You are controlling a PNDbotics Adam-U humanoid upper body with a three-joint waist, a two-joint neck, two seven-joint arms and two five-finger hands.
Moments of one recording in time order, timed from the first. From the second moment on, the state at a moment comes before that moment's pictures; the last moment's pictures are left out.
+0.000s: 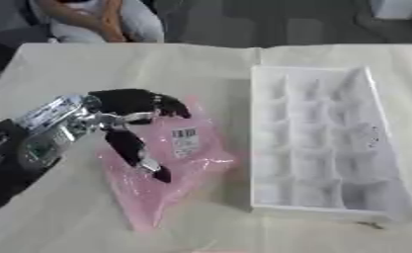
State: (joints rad) left arm -0.21 0.87 -0.25 -1.78 -0.60 -0.21 -0.35; right arm -0.25 -0.43 -0.07 -1.99 0.16 -0.53 -0.22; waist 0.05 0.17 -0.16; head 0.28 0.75
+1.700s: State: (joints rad) left arm -0.17 0.83 -0.24 -1.71 -0.65 -0.22 -0.31; right arm -0.27 -0.42 -0.07 -1.99 0.16 -0.53 -0.22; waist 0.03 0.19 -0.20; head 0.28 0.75
